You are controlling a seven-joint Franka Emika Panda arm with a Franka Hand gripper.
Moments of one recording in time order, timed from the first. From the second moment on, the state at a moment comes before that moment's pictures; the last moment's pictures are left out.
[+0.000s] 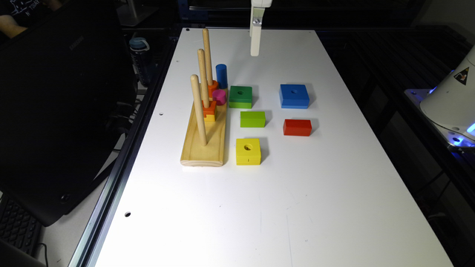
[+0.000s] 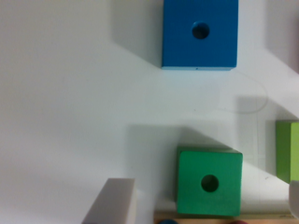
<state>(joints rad) -0.16 0.06 0.00 -2.30 -0.01 2.38 0.65</state>
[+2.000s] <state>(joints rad) -0.15 0.19 0.02 -2.30 -0.01 2.50 0.66</state>
